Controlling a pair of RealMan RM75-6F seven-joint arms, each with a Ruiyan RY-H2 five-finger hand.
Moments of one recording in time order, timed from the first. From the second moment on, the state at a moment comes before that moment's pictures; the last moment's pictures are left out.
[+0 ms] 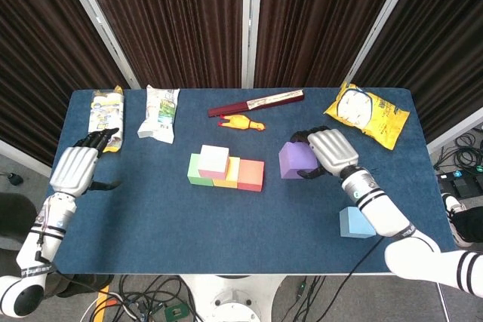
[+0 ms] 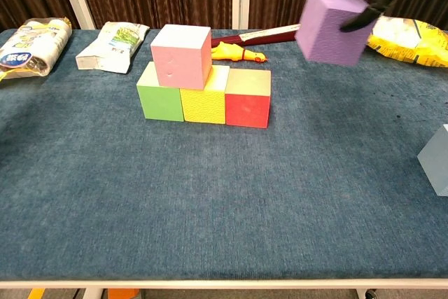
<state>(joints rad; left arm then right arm) -0.51 -1.08 -0.13 -1.82 1.16 1.20 0.12 0.87 -1.07 0.26 -1.83 -0.85 0.79 -0.28</state>
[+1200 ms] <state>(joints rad) -0.49 -1.09 -0.17 -1.79 1.17 1.17 0.10 1.19 -1.43 0.26 -1.75 -0.37 1.04 -0.64</state>
